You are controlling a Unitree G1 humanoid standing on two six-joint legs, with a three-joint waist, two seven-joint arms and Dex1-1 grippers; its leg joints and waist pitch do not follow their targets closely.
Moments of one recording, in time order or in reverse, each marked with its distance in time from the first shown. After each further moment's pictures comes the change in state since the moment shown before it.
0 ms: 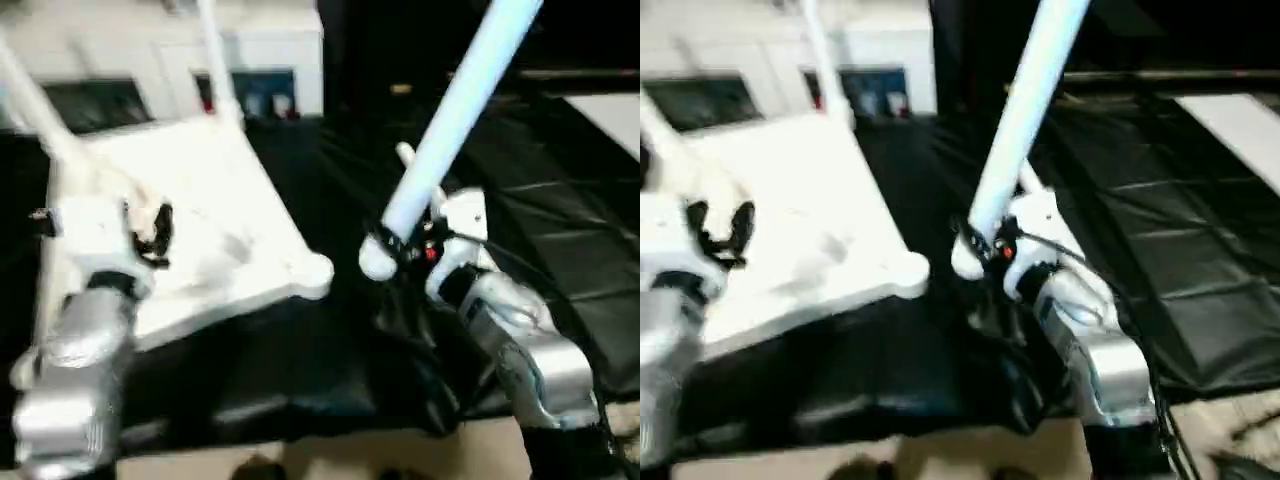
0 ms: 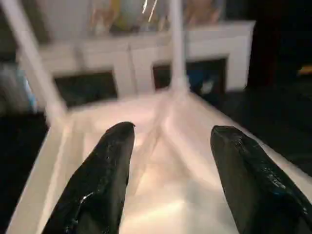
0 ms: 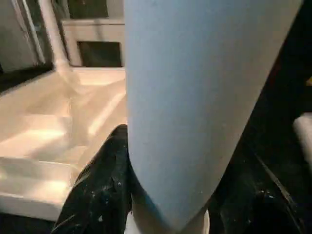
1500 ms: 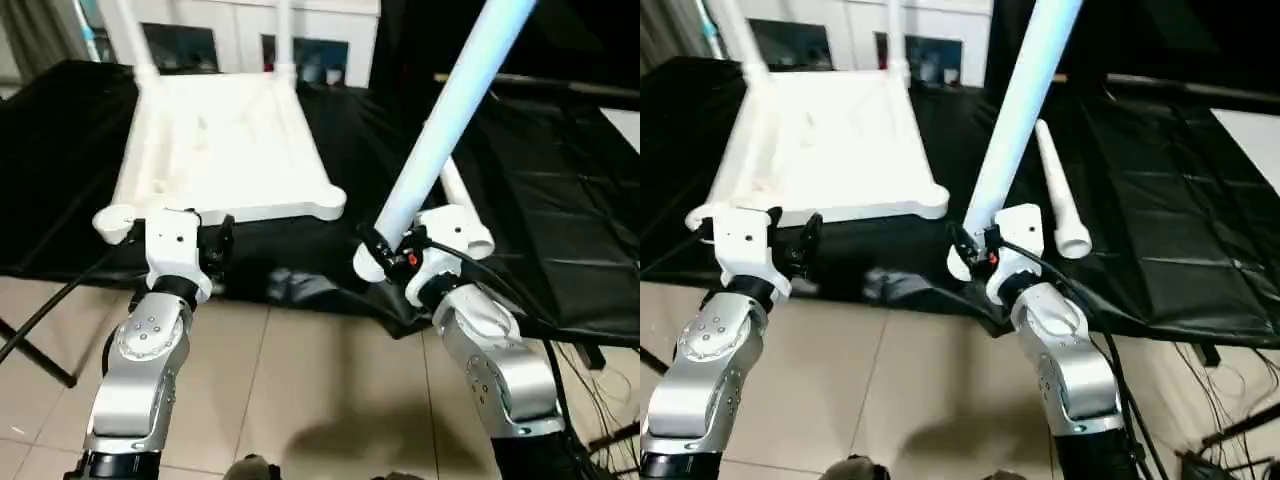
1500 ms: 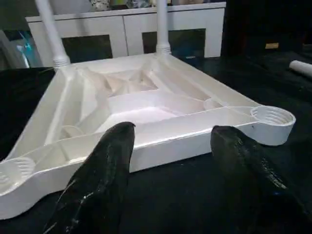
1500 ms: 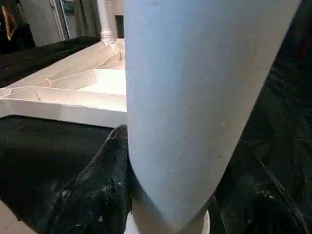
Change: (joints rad) left arm -0.020 -0.050 -0.090 0.262 0.054 -0.206 -0.099; right arm 0.082 0.127 0.037 -0.030 -0.034 0.026 -0.136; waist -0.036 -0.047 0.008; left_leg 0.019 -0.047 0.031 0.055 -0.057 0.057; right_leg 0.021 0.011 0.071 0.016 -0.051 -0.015
